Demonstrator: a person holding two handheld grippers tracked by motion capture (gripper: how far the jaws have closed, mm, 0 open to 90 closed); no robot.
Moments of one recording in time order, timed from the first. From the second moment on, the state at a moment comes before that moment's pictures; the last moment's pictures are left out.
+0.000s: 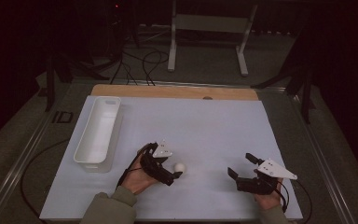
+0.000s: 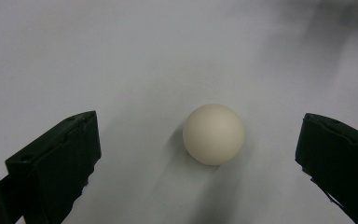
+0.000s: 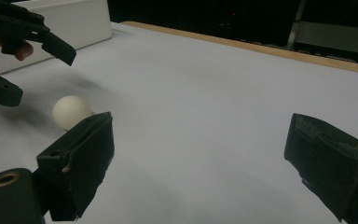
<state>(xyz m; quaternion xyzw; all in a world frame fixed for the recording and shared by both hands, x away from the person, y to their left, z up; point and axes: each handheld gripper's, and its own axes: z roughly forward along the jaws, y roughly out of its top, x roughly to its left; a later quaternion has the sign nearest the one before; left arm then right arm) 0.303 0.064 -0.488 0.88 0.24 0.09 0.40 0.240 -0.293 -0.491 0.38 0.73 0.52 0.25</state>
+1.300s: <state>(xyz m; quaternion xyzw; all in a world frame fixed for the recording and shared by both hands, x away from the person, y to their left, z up) 0.305 0.040 -0.497 0.91 0.23 0.07 0.34 0.240 -0.293 -0.492 0.38 0.73 0.52 0.25</state>
